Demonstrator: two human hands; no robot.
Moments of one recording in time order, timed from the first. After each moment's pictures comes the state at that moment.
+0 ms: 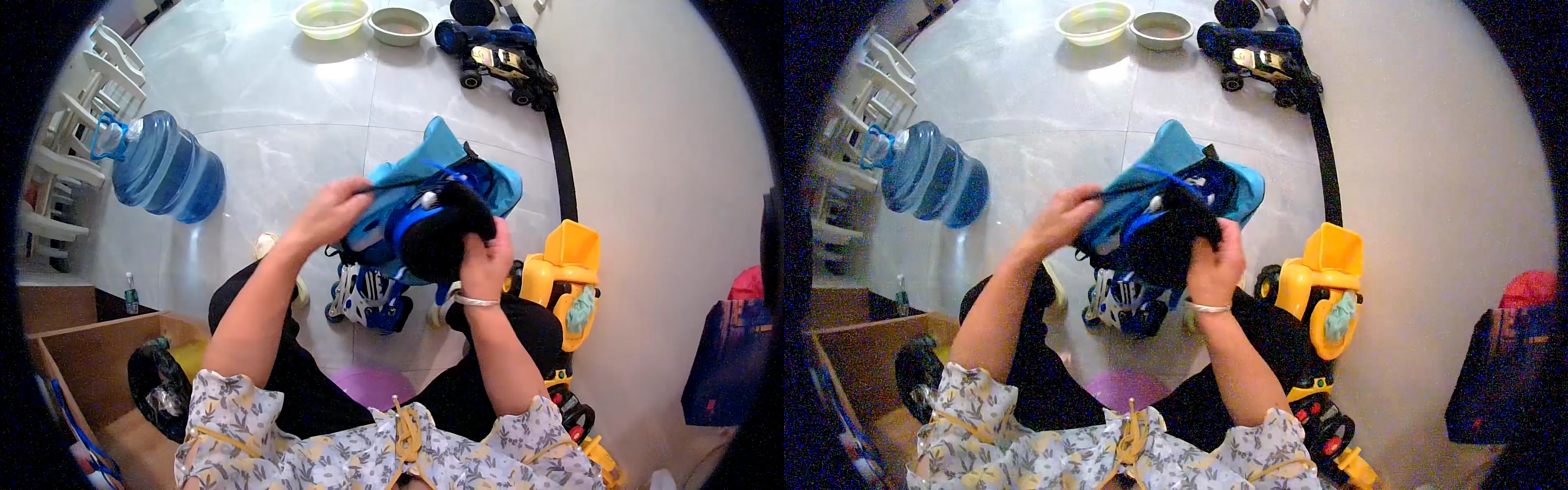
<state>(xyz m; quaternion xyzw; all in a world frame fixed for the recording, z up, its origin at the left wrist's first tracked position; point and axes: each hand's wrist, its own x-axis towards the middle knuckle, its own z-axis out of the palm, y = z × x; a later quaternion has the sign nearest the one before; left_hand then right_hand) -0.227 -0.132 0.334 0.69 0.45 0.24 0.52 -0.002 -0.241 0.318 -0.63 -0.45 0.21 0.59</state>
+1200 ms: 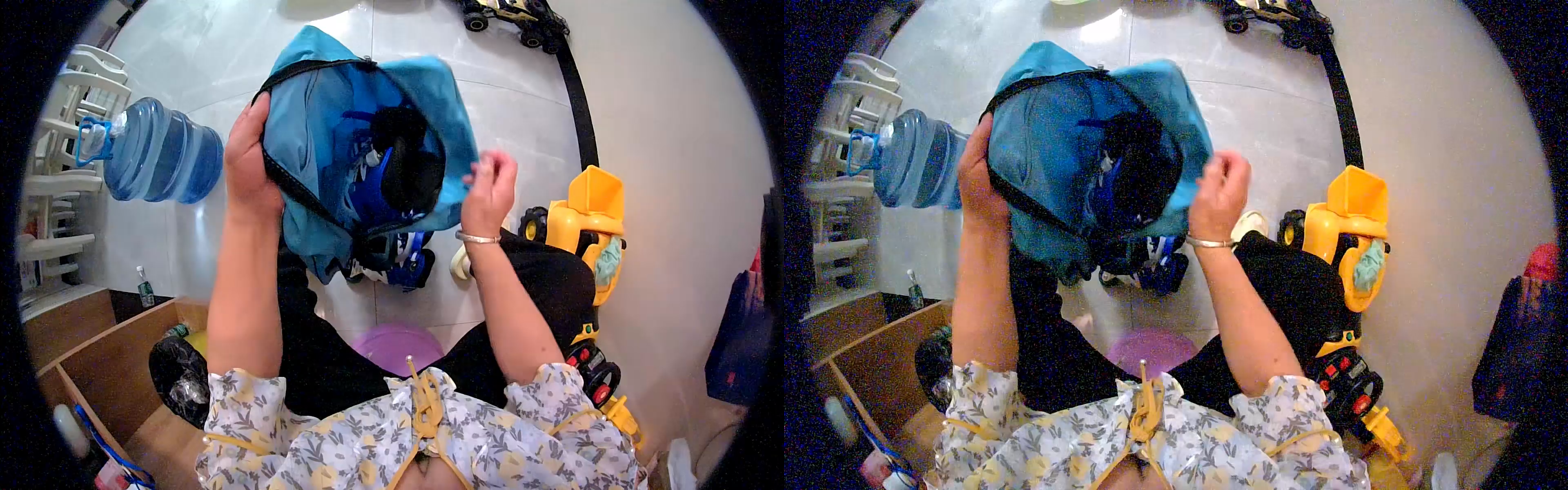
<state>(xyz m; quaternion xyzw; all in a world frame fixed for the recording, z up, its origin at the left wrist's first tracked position) -0.270 -0.119 0.362 0.25 0.30 0.59 0.71 -0.024 -0.205 0.265 -0.70 -0.41 0.15 0.57</state>
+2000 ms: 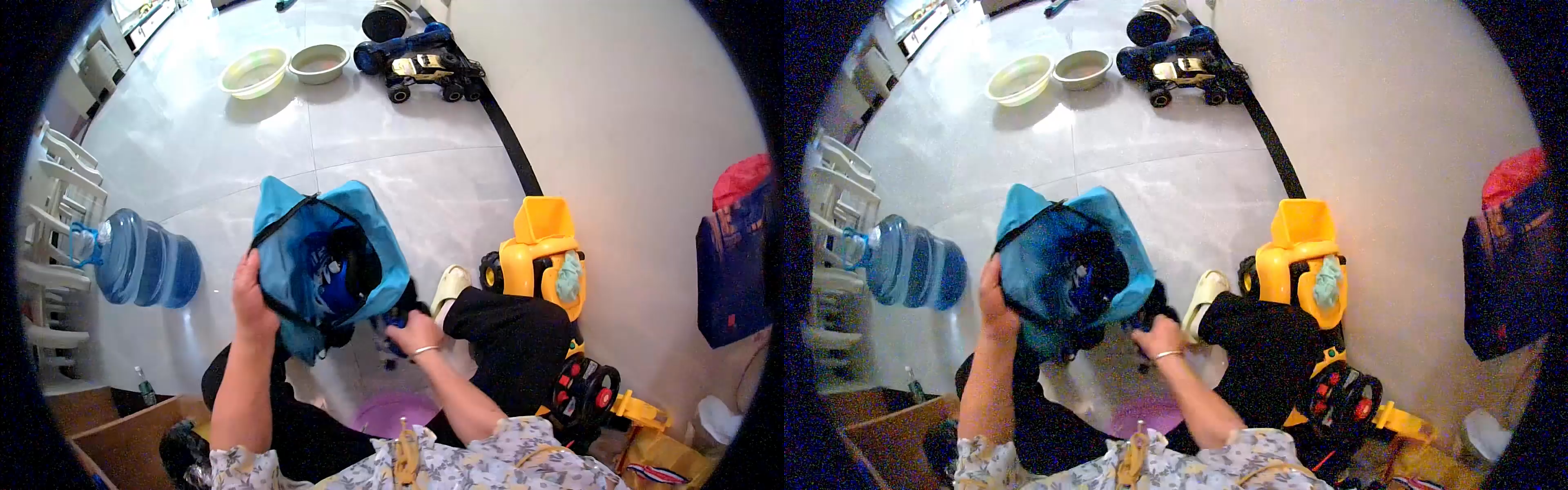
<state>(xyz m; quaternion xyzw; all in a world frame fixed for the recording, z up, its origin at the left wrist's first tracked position) -0.238 -0.147 0.323 0.24 0.33 0.53 0.74 -0.015 -0.306 0.228 -0.88 -0.39 0.29 0.04</state>
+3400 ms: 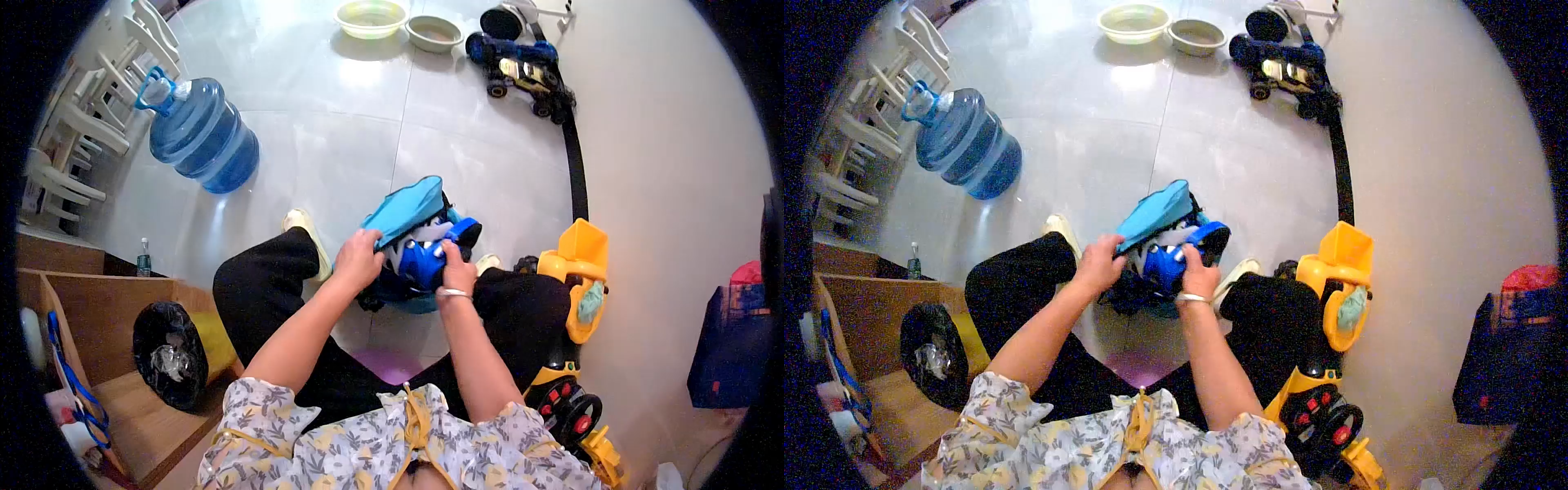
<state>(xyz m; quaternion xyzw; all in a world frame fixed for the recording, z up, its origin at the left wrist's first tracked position) -0.293 -0.273 0.262 0.72 0.59 0.20 0.30 -0.110 -0.307 0.273 -0.75 -0.08 0.39 0.52</state>
